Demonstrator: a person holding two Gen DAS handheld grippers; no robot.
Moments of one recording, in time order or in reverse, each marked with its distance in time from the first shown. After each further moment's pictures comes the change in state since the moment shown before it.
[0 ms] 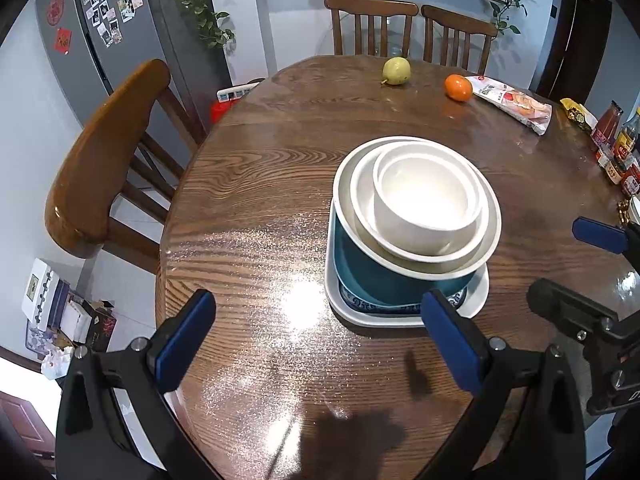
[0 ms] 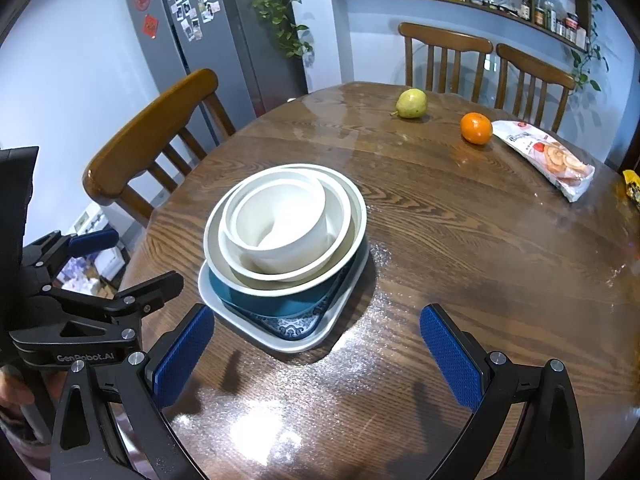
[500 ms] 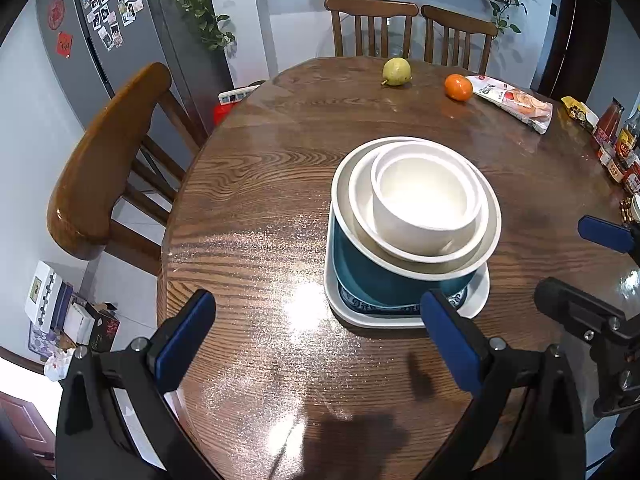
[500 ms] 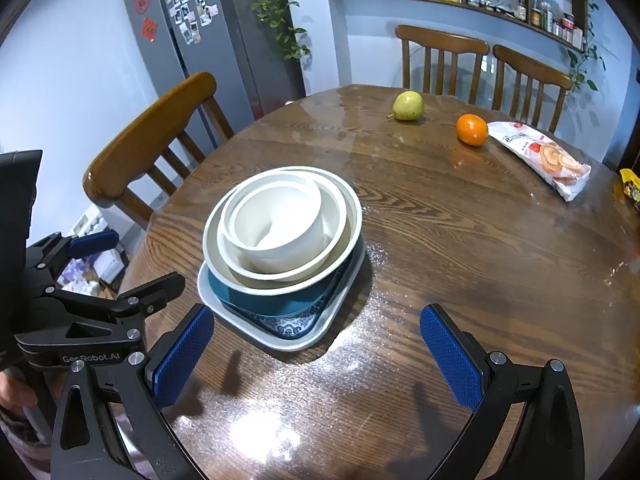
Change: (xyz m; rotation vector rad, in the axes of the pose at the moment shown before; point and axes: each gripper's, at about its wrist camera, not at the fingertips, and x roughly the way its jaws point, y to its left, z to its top) left arm 0.000 -0.004 0.000 0.006 -0.004 0.014; right arm -0.004 -0.002 -0.001 0.005 -0.009 -0.005
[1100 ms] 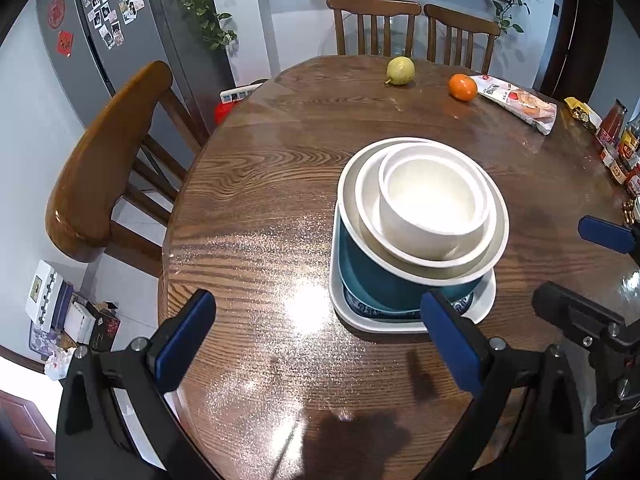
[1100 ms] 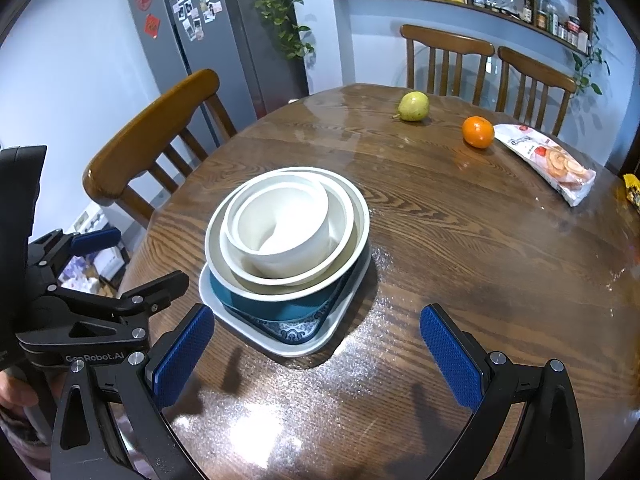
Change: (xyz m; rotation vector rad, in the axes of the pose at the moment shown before) left arm 0.004 0.002 0.003 -0.005 0.004 0.006; right arm 0.005 0.004 0.003 -0.013 0.006 0.003
